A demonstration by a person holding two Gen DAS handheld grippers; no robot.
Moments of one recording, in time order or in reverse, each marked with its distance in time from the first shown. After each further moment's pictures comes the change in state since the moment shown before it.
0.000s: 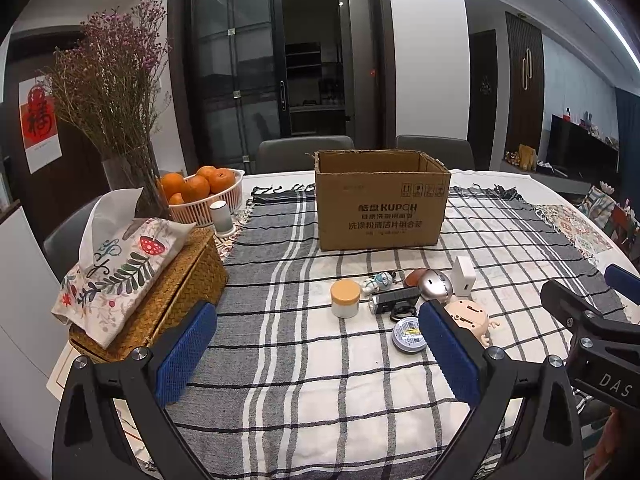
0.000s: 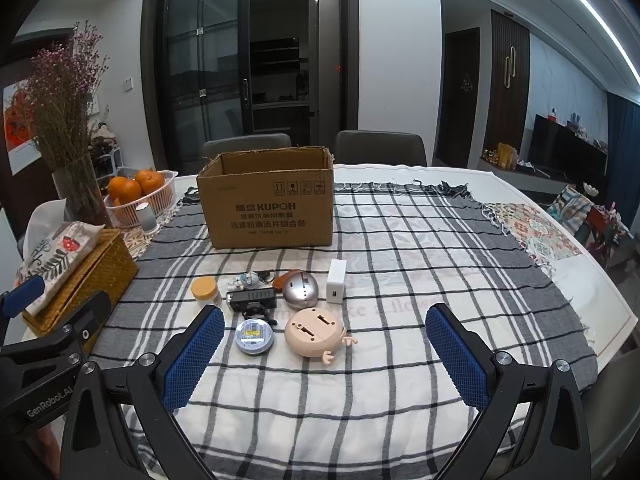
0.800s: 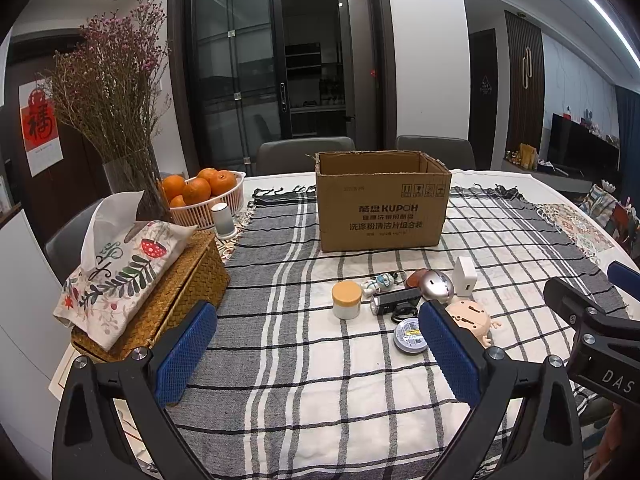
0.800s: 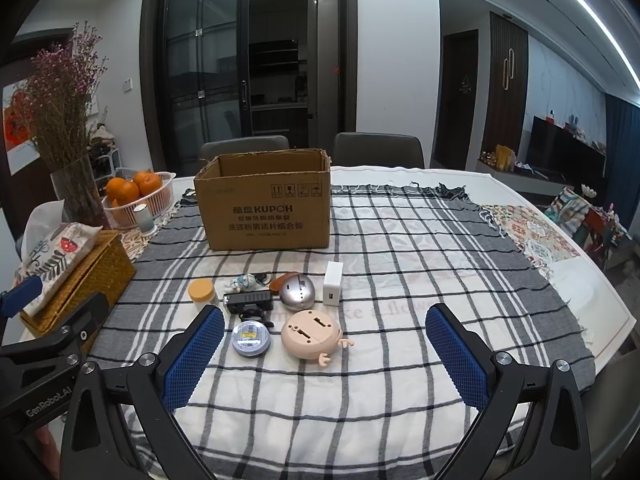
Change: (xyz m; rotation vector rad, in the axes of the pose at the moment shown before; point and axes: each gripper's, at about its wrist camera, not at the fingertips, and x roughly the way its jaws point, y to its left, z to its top) left arm 0.000 0.001 0.001 0.005 -0.006 0.006; right arm -0.001 0.001 0.001 -0.002 -0.007 -0.007
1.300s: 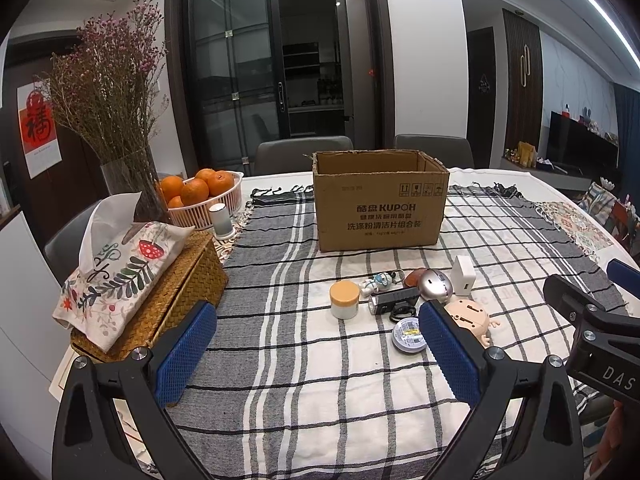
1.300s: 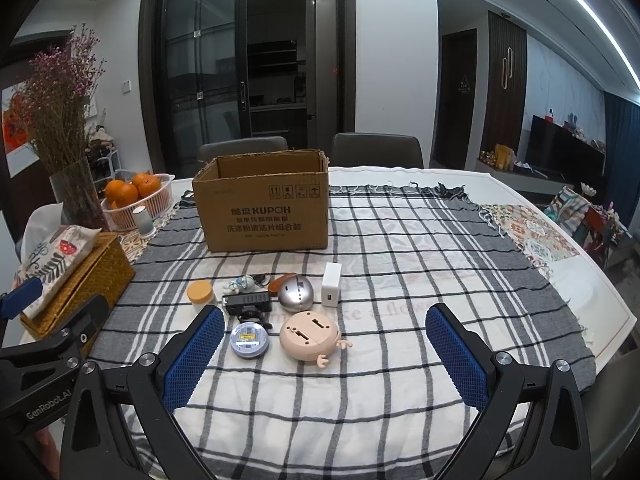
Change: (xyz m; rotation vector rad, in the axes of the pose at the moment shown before) left arm 0.000 -0.003 0.000 0.008 0.003 -0.002; right arm 0.001 -0.004 0.001 0.006 -0.002 0.002
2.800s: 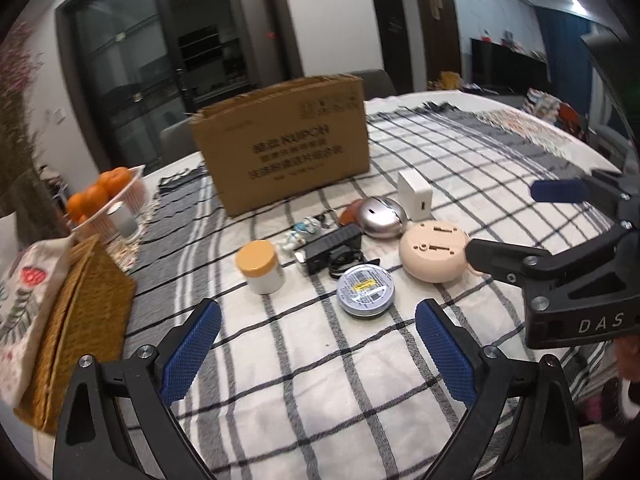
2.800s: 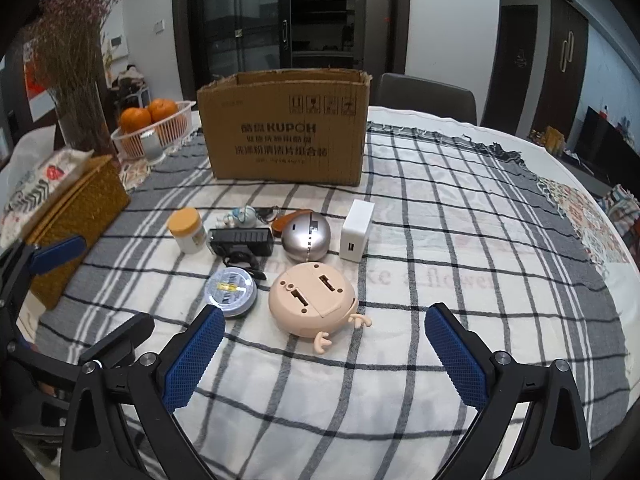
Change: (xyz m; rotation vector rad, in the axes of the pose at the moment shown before) left arm 0.095 -0.060 -0.044 0.305 0.115 -0.223; right arm 0.104 -0.008 -0.030 -0.132 0.199 0.138
